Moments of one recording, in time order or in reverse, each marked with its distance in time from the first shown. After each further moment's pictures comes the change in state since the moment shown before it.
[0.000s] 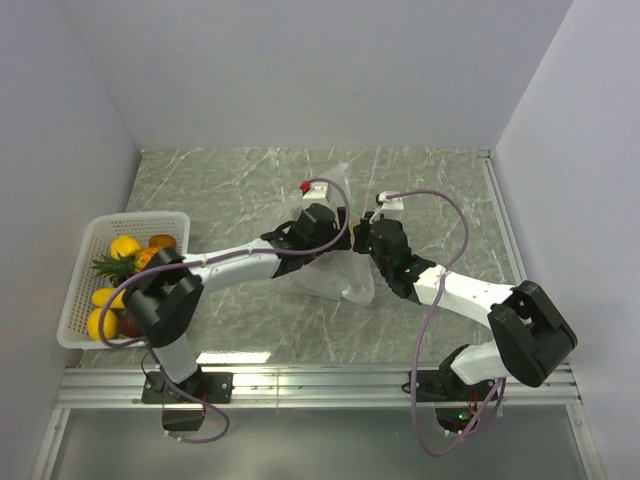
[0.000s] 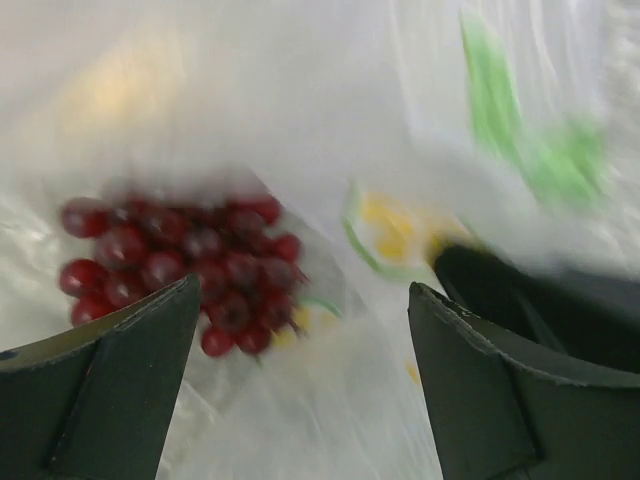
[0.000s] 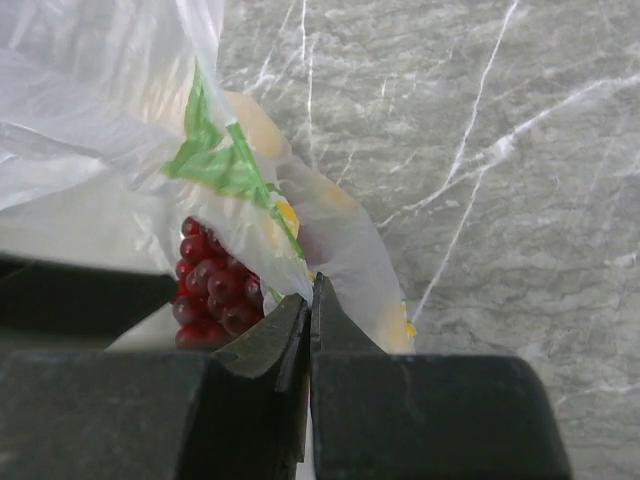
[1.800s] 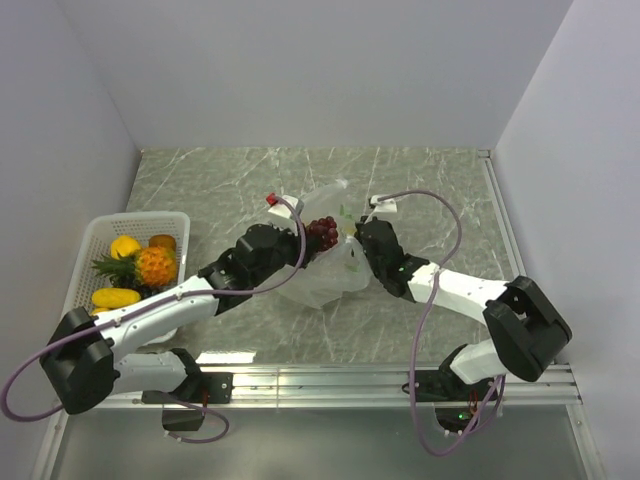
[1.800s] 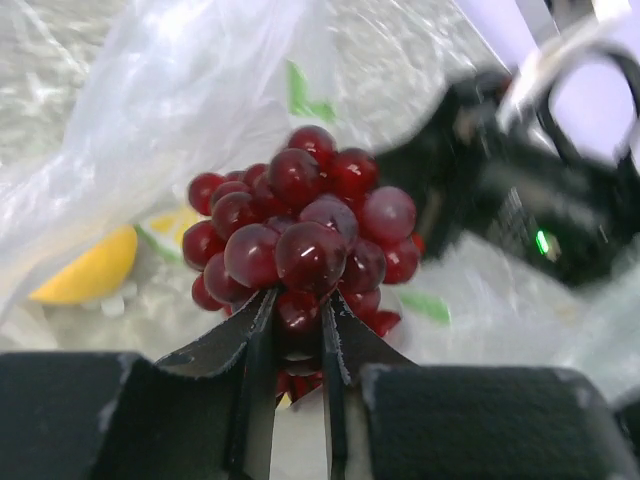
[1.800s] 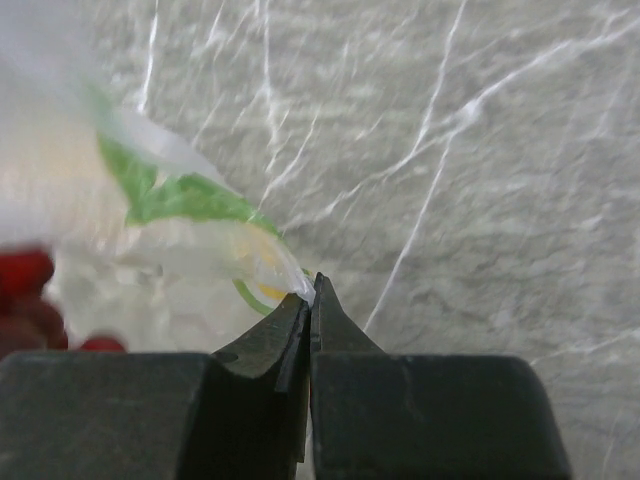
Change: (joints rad) left arm 0.012 -0.482 -0.331 0.129 0.182 0.237; right arm 0.034 0.032 0.040 -0.111 0.085 -0.007
